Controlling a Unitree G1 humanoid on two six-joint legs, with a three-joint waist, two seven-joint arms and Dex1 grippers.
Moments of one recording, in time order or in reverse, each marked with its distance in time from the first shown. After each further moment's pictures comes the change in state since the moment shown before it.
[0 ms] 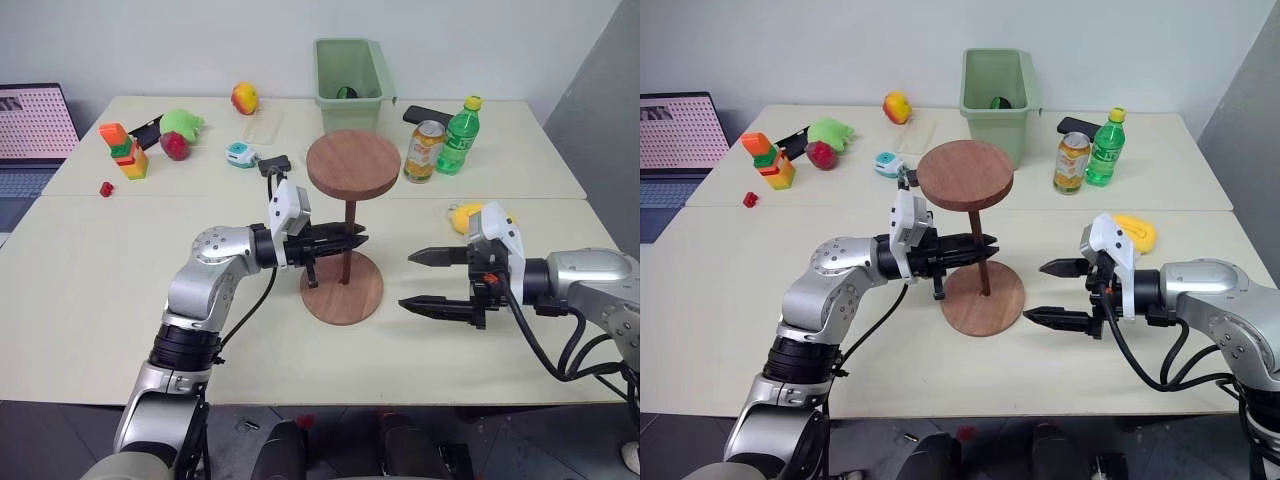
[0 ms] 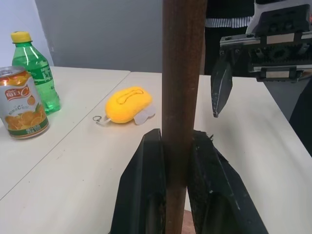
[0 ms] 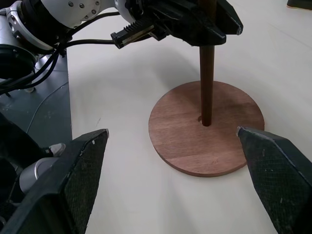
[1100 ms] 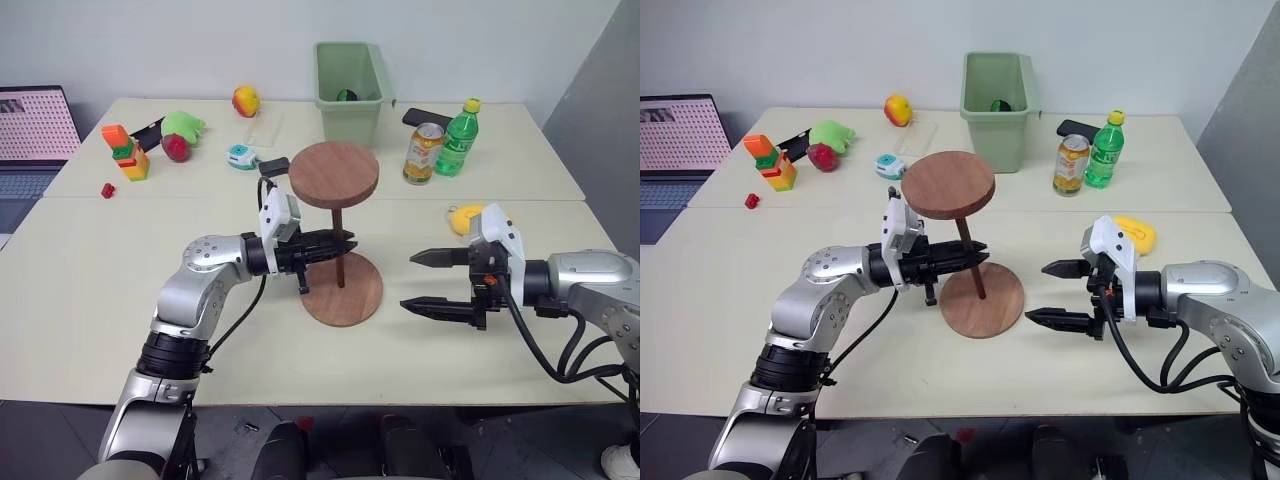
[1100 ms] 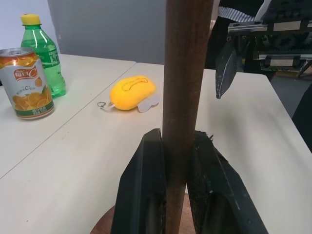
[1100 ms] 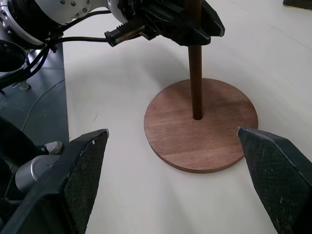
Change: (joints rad) left arm 0.044 0.054 -0.009 -0.010 -0.037 0.022 0.026; right arm 0.010 -0.004 0.000 0.000 -0.016 -0.004 0.004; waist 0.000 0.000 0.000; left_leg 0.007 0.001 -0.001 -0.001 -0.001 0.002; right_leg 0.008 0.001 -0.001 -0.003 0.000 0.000
